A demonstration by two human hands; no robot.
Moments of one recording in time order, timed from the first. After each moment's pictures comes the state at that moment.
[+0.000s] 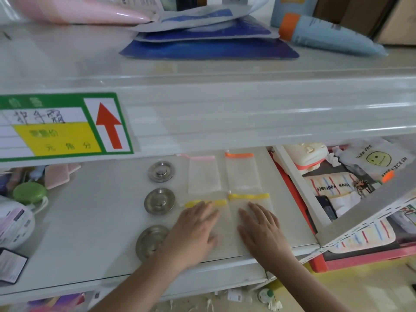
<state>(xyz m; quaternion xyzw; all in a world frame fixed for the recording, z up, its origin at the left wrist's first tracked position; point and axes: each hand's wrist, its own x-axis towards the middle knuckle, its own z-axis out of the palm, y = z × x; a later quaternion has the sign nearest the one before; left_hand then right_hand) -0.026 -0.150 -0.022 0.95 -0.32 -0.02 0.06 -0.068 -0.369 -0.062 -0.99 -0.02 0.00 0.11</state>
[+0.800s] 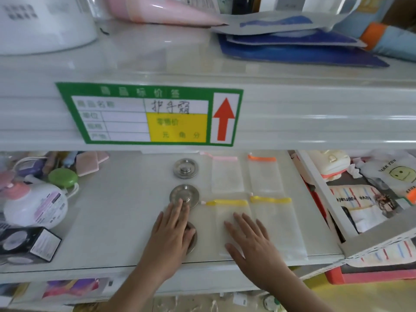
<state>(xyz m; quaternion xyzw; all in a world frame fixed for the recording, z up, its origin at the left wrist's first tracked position) -0.042 -0.048 -0.069 0.99 -0.14 0.01 0.06 -0.078 -0.292 -0.059 -0.98 -0.13 0.04 0.12</state>
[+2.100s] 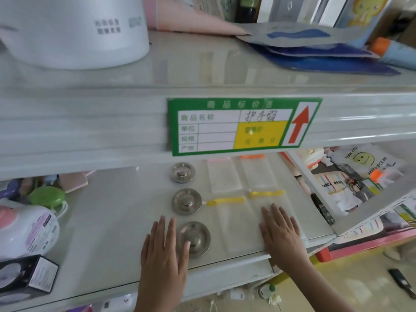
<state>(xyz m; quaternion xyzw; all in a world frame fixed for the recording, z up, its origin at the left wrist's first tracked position) -0.075 -0.014 -0.059 0.97 -0.07 0.07 0.23 -0.085 -0.314 -0.065 -0.99 0.13 0.03 0.09</state>
